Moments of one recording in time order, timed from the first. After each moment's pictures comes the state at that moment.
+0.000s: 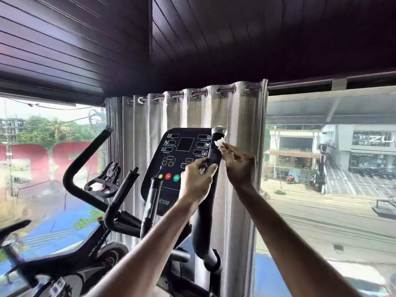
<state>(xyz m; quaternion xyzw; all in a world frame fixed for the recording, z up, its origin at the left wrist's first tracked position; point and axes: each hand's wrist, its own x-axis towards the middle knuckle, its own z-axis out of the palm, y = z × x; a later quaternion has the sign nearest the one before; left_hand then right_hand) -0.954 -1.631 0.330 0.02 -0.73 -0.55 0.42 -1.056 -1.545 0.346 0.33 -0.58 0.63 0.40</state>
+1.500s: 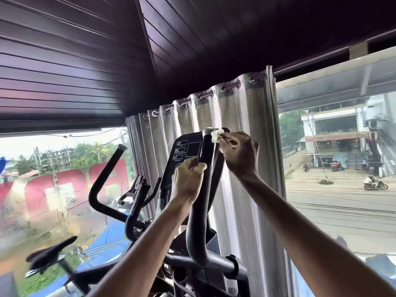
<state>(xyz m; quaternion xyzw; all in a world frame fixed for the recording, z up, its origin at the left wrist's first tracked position) -0.944 -1.610 0.352 0.07 -0.74 -0.51 0.43 -1.067 -1.521 0.374 0.33 -0.59 0.58 0.46</state>
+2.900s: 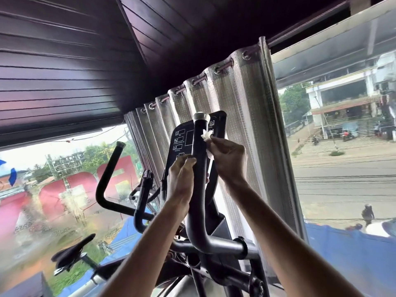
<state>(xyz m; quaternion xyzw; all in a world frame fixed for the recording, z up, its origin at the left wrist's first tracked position) -0.941 -1.609 0.331 0.10 -0.70 -0.58 0.42 -1.034 -1.542 0.325 0.30 -0.43 0.83 0.17</state>
